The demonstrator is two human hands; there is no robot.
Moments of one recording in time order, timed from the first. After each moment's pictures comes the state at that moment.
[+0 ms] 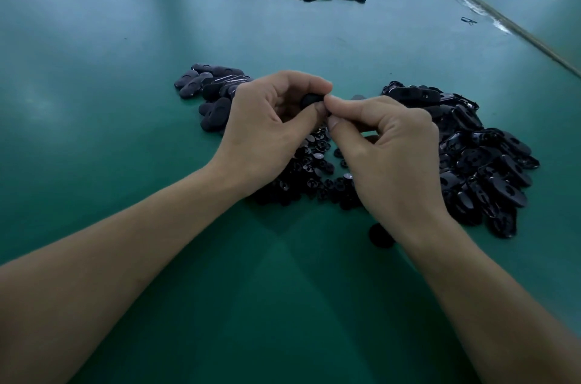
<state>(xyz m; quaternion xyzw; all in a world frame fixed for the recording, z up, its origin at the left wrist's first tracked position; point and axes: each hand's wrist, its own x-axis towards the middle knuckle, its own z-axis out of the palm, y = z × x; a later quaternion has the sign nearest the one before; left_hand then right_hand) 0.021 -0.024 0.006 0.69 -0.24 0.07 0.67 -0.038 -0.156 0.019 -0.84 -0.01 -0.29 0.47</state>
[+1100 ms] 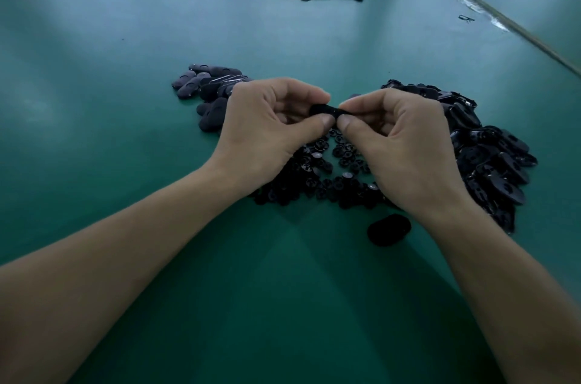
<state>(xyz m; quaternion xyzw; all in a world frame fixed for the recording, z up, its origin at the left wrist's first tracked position) 0.021 -0.020 0.008 0.71 -0.23 0.05 0.66 -0.030 -0.177 0.023 -0.85 0.00 -0.22 0.48</state>
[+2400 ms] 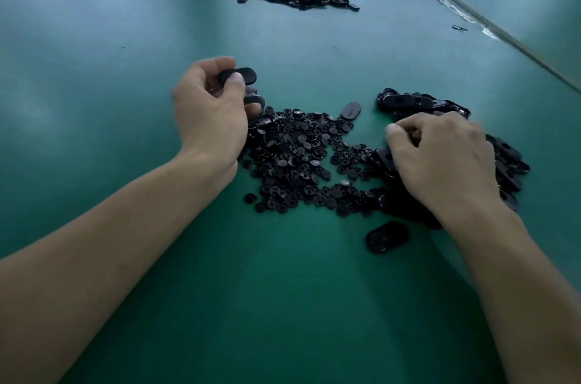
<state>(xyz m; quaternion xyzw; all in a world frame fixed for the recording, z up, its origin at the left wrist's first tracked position) 0.053 -0.006 0.008 0.63 0.05 0.17 0.75 -0.035 -0.213 0.025 -0.96 0.18 -0.16 0.11</state>
